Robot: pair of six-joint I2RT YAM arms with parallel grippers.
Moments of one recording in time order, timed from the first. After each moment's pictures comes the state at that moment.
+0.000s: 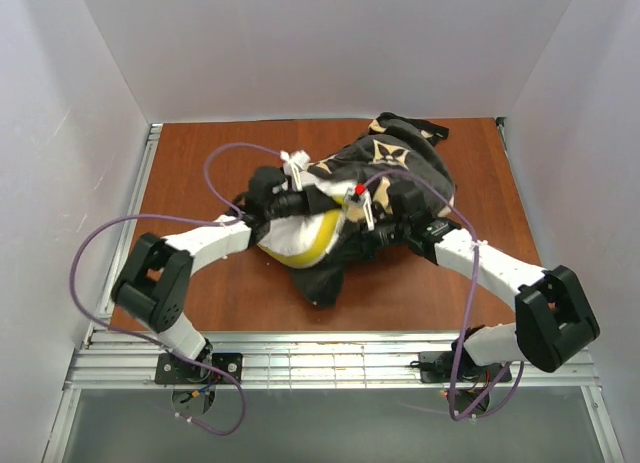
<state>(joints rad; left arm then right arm) -0.49 1.57 0.96 0.38 0.58 -0.72 0.60 1.33 0.89 -0.08 -1.01 0.18</state>
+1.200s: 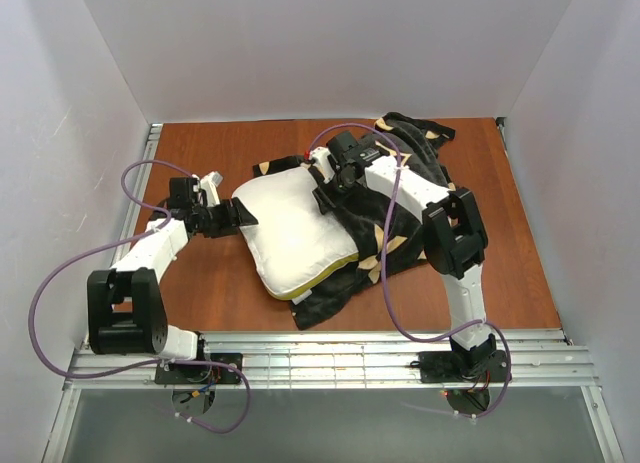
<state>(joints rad) 0.00 1.39 0.86 -0.38 0.57 -0.31 0.61 2.11 1.79 -0.75 -0.22 -0.22</state>
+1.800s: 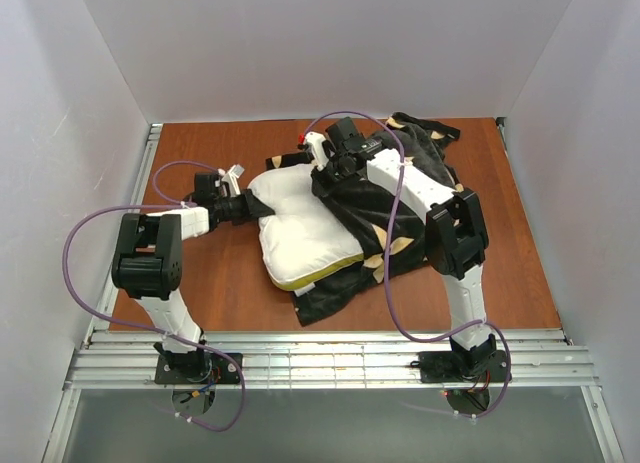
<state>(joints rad) -0.05 1.80 0.91 0.09 0.79 -0.51 0.62 2.12 1.89 -0.72 -0.38 -0.22</state>
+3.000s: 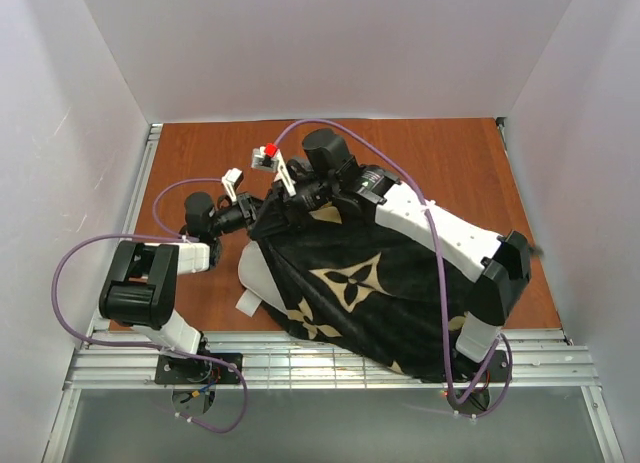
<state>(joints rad) -0.14 1.61 0.57 0.98 1.05 -1.27 0.93 1.75 1.71 -0.38 -1.01 0.20</state>
